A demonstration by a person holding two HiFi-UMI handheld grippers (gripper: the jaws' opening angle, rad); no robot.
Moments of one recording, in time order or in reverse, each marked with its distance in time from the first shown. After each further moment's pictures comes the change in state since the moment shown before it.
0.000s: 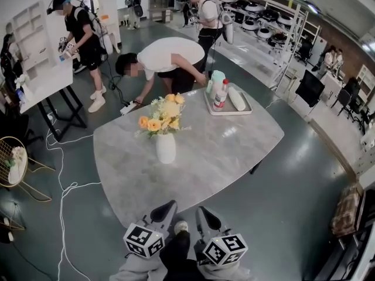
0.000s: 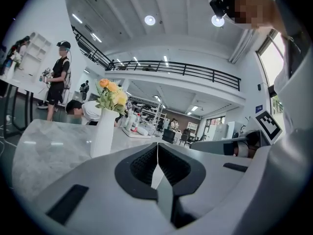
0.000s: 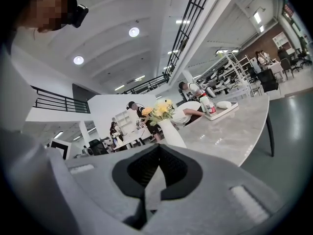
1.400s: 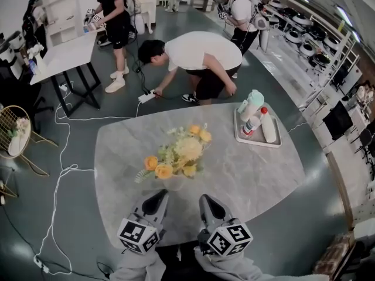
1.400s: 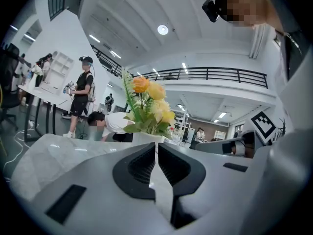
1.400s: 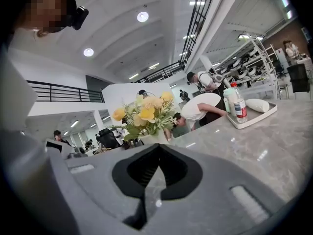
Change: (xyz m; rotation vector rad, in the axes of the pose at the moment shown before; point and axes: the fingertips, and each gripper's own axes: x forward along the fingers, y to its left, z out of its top) left arm 0.112 0.169 0.075 -0.023 -0.136 0.300; right arm 0.223 -0.073 0.077 -0.100 0.147 0.197
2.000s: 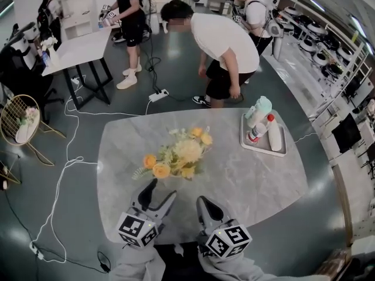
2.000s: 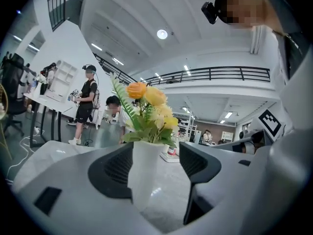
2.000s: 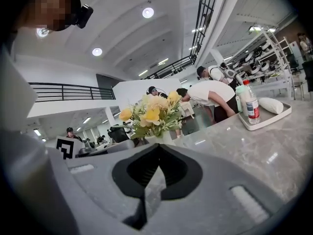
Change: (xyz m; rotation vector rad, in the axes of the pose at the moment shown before) left arm 0.014 -0.002 0.011 0.034 -0.051 0.077; right arm -0.001 0.001 0.006 -0.028 0.054 0.132
